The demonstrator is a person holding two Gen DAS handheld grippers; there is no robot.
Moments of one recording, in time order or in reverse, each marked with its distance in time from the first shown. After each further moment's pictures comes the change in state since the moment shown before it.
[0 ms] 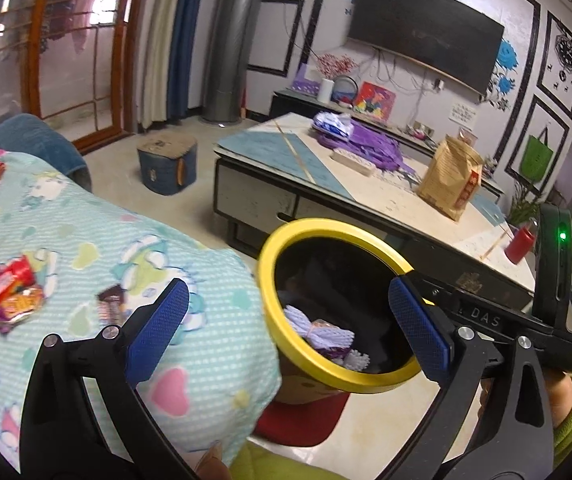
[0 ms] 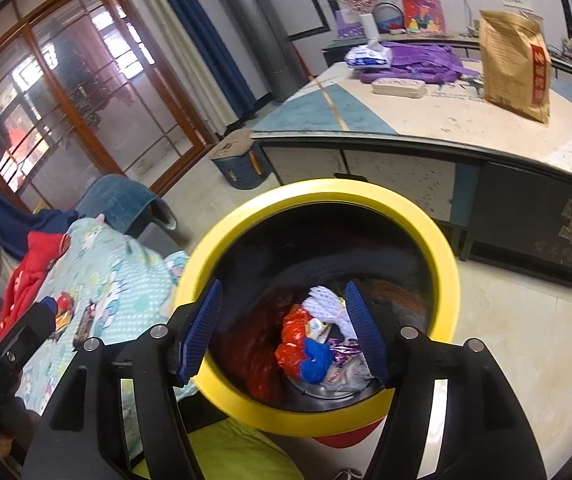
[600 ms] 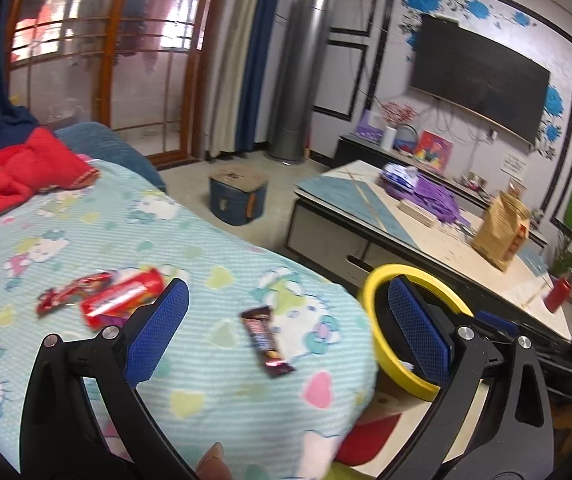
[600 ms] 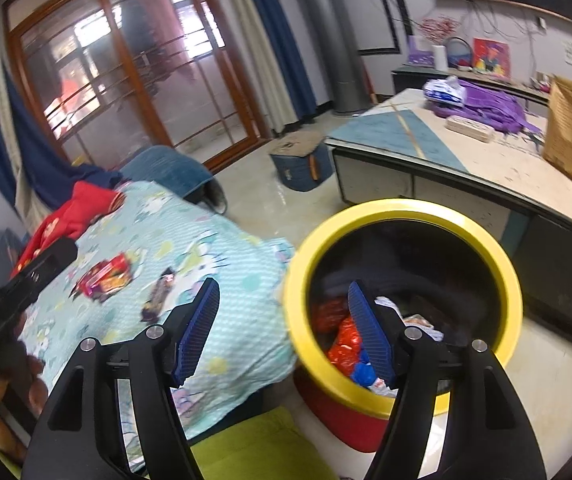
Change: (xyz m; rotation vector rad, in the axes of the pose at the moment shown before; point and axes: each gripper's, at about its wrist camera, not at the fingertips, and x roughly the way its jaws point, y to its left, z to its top) left arm -0.070 0.078 0.001 -0.106 -0.150 0.200; right arm -0.013 0.104 -0.017 -0.224 -0.013 0.107
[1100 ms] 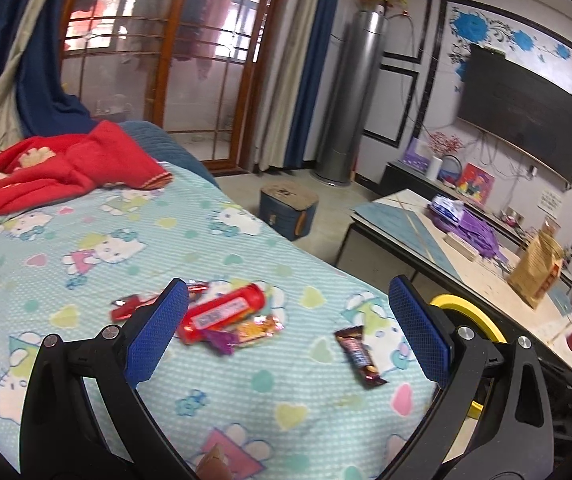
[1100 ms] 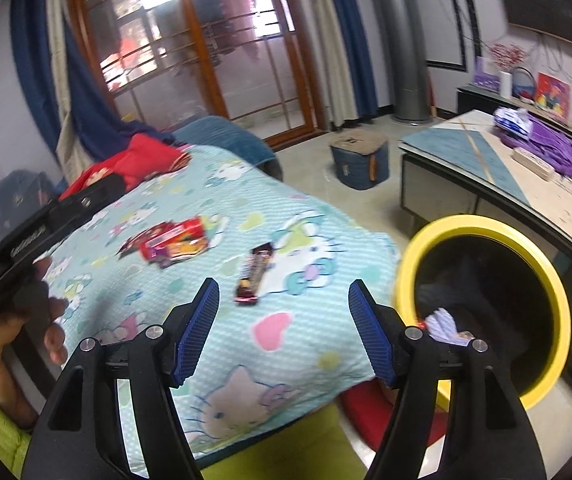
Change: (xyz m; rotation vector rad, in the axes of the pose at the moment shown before) left arm -0.027 0.073 0.006 -0.104 -0.064 0.141; right arm 0.018 0.094 -0.014 -0.188 0.041 0.129
